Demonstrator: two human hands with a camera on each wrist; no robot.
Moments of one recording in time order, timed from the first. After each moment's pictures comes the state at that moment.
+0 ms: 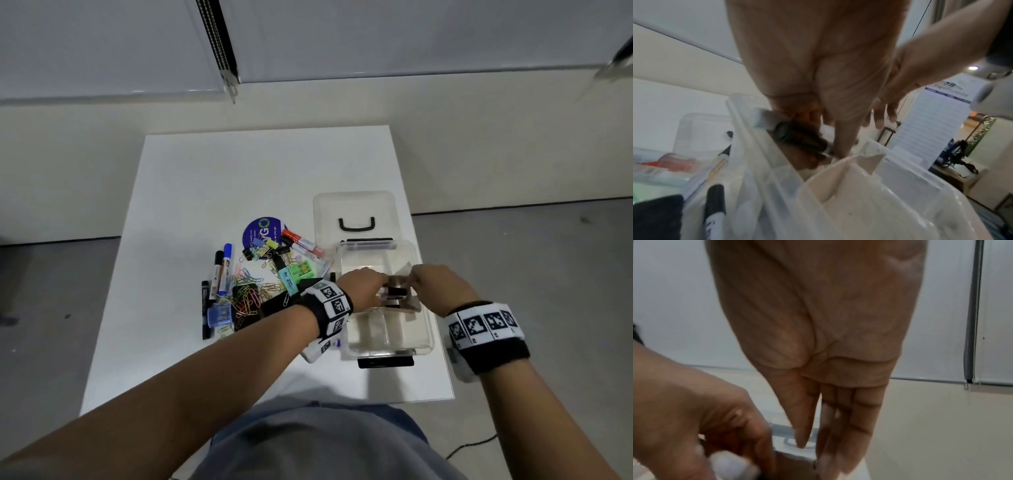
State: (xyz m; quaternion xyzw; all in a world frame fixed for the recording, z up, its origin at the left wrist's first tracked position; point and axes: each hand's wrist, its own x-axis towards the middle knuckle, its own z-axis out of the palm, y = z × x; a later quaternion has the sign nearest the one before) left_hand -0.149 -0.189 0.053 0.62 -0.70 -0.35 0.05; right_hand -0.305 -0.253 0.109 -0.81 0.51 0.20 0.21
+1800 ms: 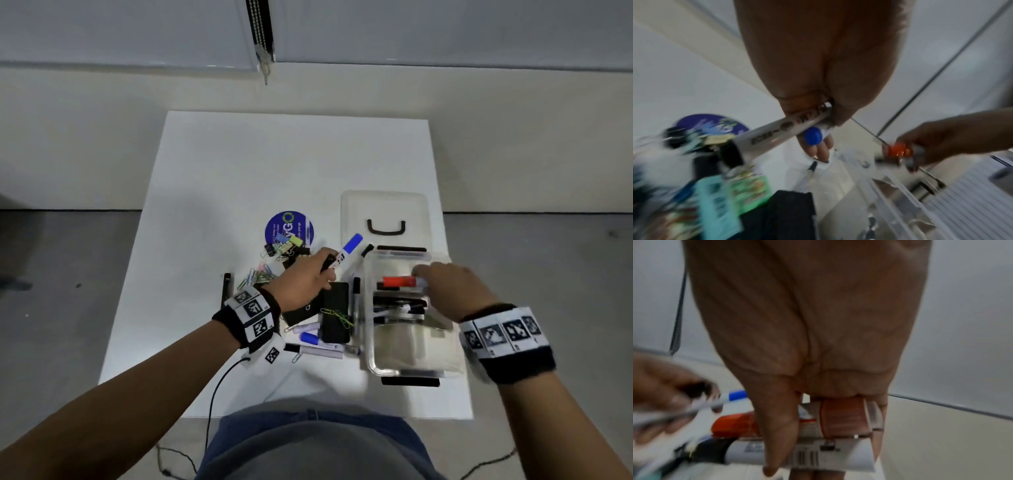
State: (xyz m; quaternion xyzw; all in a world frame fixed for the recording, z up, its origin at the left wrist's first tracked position) left_hand -0.008 -0.129 0.060 0.68 -0.52 -0.46 0.23; right_hand -0.244 -0.260 0.126 -0.87 0.39 0.26 0.13
